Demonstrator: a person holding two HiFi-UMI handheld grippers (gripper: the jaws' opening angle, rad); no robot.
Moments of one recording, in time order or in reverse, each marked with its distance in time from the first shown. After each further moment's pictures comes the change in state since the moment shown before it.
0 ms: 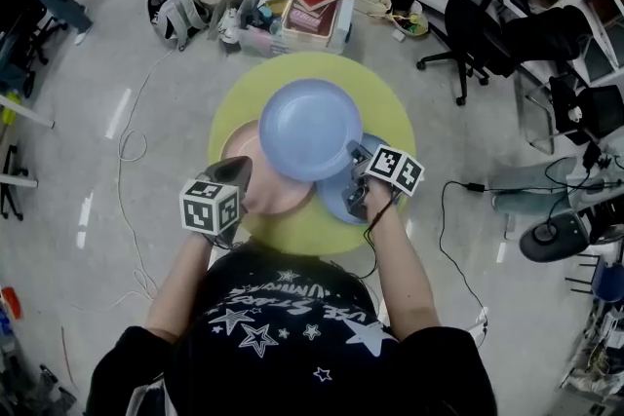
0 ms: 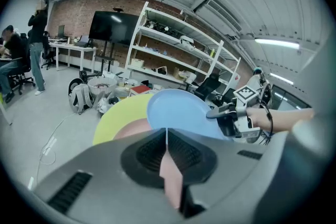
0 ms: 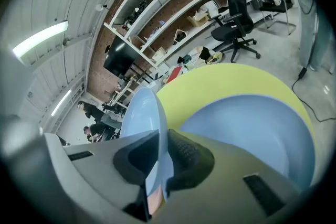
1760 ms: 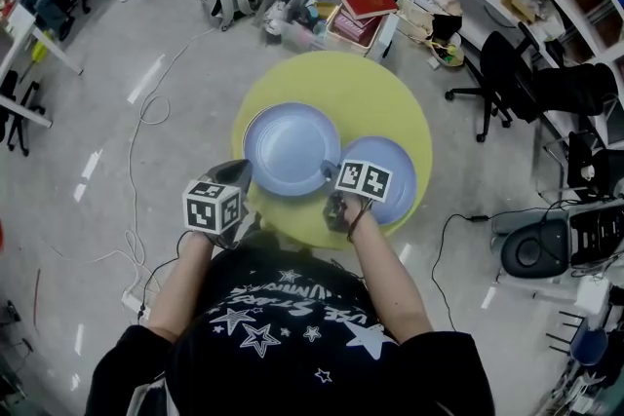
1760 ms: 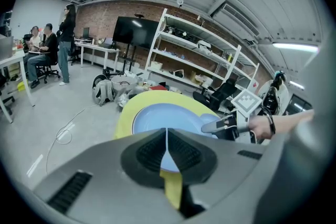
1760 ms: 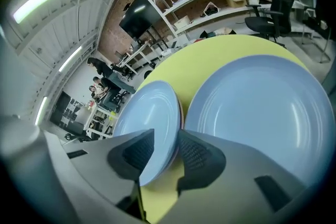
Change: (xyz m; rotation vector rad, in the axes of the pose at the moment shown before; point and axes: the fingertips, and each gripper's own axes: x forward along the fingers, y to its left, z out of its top) left arm -0.060 0.009 -0.055 -0.135 -0.041 0.176; right arm 0.025 0.036 -0.121 -0.292 0.322 0.007
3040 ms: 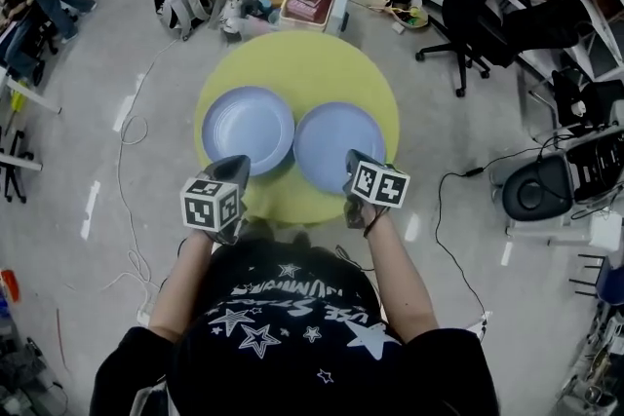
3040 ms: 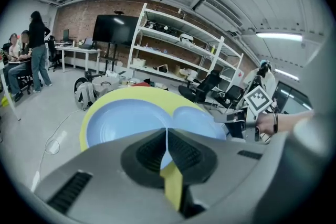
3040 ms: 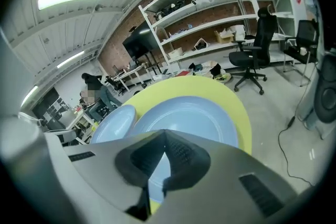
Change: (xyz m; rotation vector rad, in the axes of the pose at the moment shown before) left arm 0.019 -0.092 -0.009 0.131 0.040 -0.103; right arm -0.128 -0.100 0.009 -0.099 -0.276 -0.145
